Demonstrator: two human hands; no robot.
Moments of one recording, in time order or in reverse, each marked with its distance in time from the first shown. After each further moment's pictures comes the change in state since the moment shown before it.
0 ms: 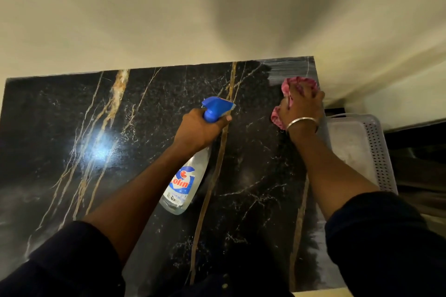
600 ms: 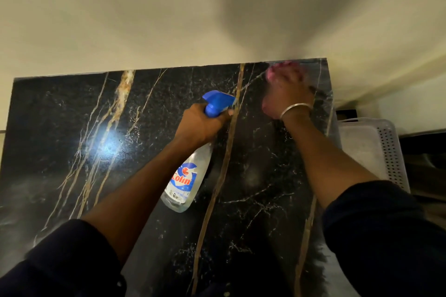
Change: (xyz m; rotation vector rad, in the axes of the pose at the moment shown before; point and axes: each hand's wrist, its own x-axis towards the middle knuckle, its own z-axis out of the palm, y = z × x) left_hand 0.020 0.005 -0.012 -0.028 0.006 -0.026; right_hand 0.041 -0.046 -0.001 0.058 -0.022 -0.235
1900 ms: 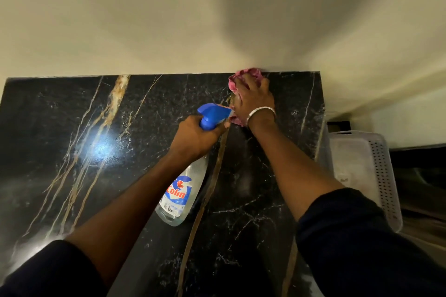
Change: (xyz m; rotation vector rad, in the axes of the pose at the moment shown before) left_hand -0.003 0.001 0.013 0.014 0.070 -0.037; right_hand 0.008 -0.068 -0.001 -0.012 -0.110 -0.156
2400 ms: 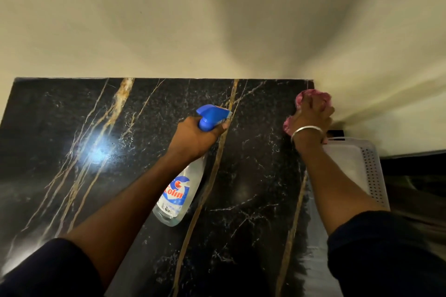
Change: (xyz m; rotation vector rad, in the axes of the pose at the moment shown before) left_hand -0.024 0.013 -0.009 -0.051 0.009 0.086; right_hand -0.048 0.119 -0.005 -0.047 0.040 0.486
